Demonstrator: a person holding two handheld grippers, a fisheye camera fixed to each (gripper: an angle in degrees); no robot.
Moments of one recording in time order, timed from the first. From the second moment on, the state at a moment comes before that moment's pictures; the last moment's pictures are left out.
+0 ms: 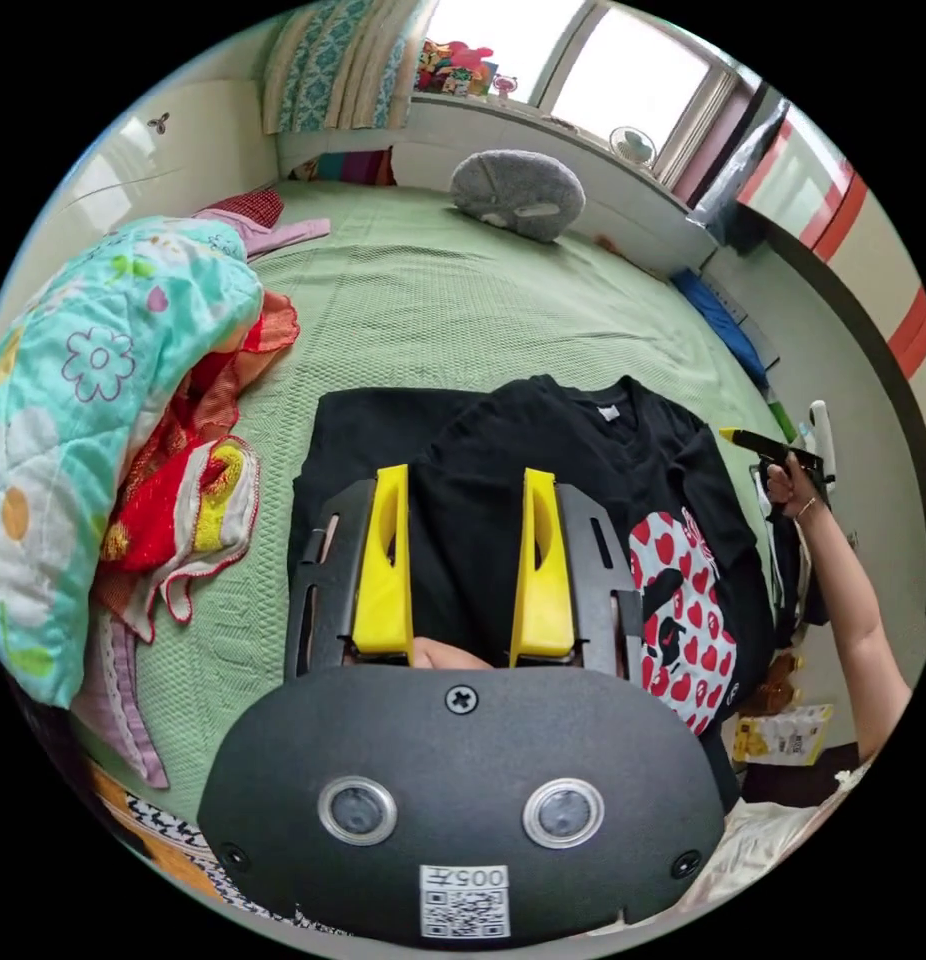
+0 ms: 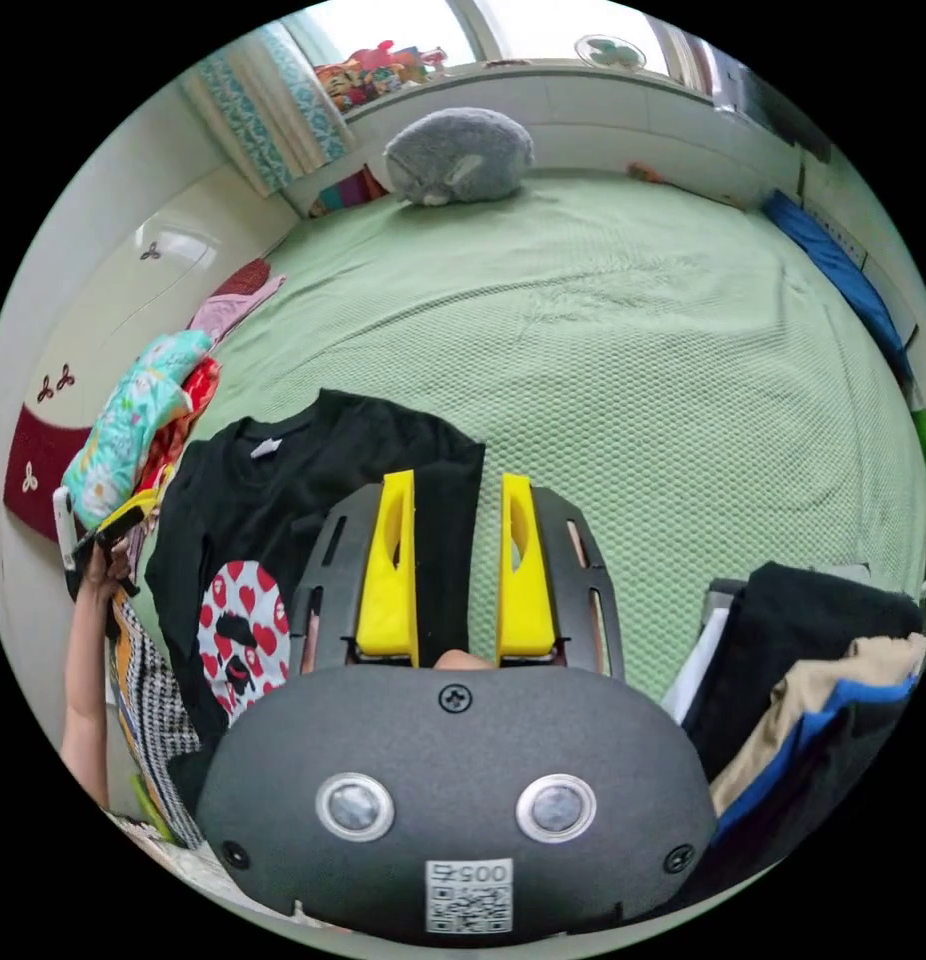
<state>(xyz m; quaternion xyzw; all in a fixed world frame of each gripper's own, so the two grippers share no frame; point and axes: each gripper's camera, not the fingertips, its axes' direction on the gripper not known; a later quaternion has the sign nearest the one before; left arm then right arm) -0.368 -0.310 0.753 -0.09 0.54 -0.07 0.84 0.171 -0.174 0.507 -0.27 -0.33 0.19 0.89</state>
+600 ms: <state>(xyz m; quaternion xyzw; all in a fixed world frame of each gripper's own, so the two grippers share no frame) -0.348 -0.321 0.766 -0.11 0.51 0.00 0.85 0.154 -0.163 0.513 -0.25 -0.34 0.15 0.89</state>
